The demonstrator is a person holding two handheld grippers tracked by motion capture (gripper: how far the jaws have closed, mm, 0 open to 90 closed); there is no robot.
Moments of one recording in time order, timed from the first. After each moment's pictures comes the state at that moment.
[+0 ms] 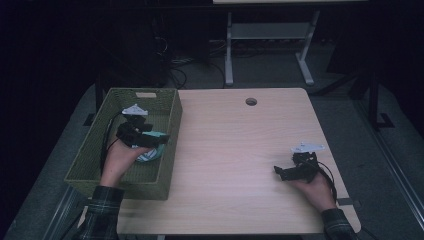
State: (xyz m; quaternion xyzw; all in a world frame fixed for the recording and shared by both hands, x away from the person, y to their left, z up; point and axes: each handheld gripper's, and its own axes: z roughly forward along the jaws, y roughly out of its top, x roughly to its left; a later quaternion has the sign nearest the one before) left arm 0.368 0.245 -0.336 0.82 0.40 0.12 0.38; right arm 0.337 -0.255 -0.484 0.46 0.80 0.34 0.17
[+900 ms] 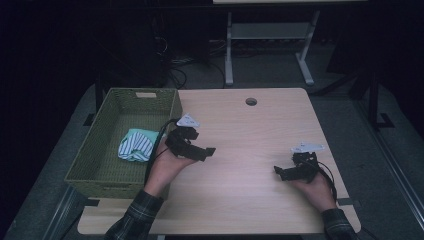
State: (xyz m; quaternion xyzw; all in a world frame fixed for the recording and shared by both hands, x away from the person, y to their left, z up) left arm 0.349 0.125 -0.358 0.86 0.33 0.10 0.39; right arm 0.337 -0.255 -0.484 0.46 0.80 0.34 0.17
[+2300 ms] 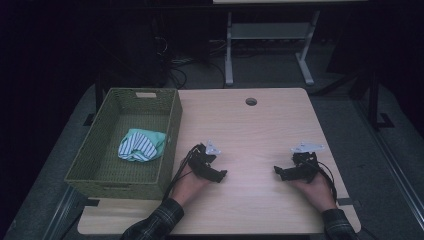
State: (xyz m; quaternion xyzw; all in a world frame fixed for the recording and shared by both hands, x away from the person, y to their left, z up) left arm 0.351 0.087 -0.472 0.88 0.30 0.12 0.33; right arm 0.337 -0.255 -0.484 0.46 0.80 0.34 0.17
